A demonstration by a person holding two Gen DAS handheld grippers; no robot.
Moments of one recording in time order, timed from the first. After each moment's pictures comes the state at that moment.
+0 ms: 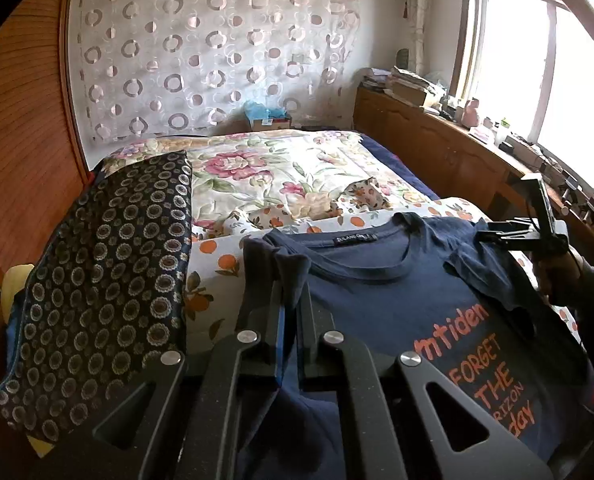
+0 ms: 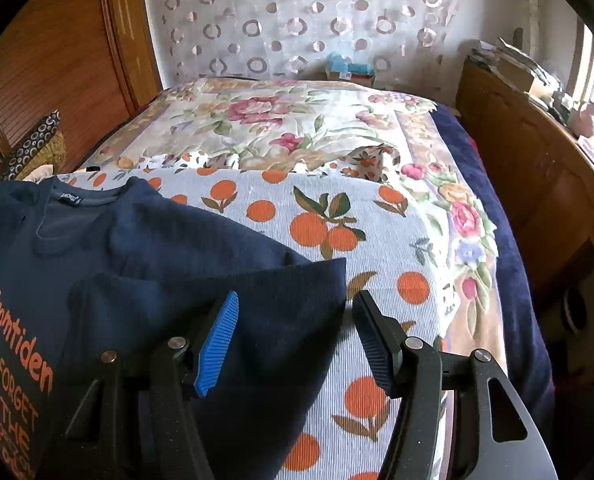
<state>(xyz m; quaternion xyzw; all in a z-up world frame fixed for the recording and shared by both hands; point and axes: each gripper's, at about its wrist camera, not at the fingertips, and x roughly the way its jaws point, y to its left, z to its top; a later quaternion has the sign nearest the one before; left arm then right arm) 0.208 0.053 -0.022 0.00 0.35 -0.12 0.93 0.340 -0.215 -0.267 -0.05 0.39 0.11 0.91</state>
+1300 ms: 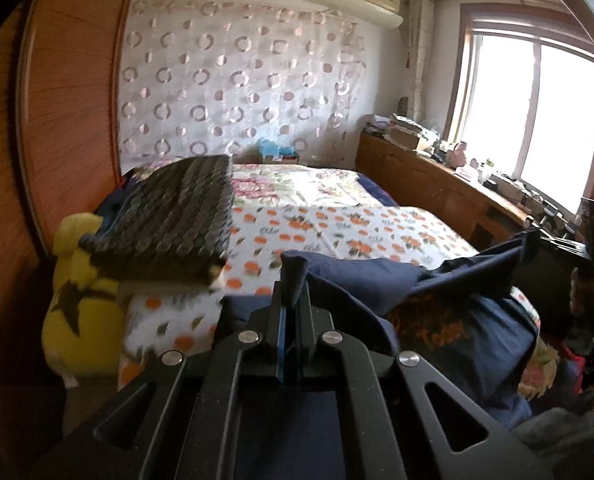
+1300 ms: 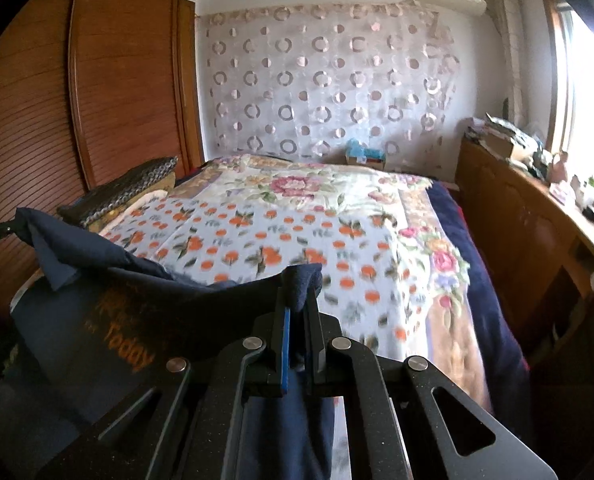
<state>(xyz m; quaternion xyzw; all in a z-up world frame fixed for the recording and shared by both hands) 0.004 0.090 -0.011 -0.04 0.27 -0.09 0.96 0.036 -0.251 -0.221 -0.05 0.24 0.15 0.96</state>
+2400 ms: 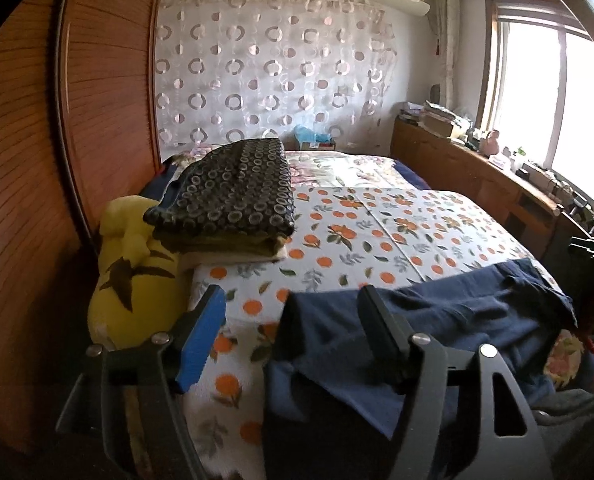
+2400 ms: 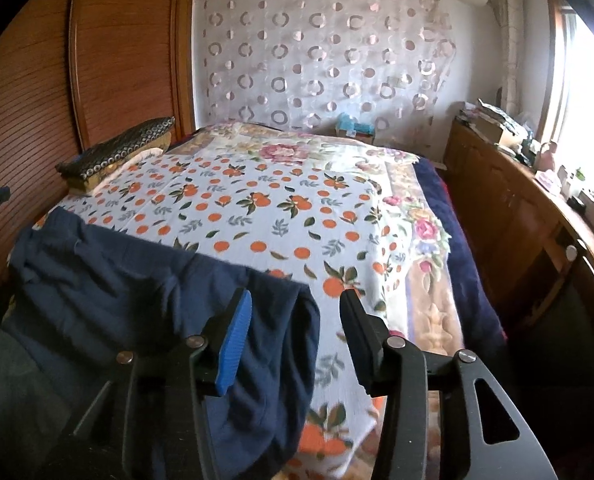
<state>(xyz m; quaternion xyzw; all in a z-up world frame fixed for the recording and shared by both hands) -0.009 0.126 -0.019 -0.02 0.29 -0.04 0.96 -0.004 -0.253 -0.191 -0.08 0.28 0.13 0.95</state>
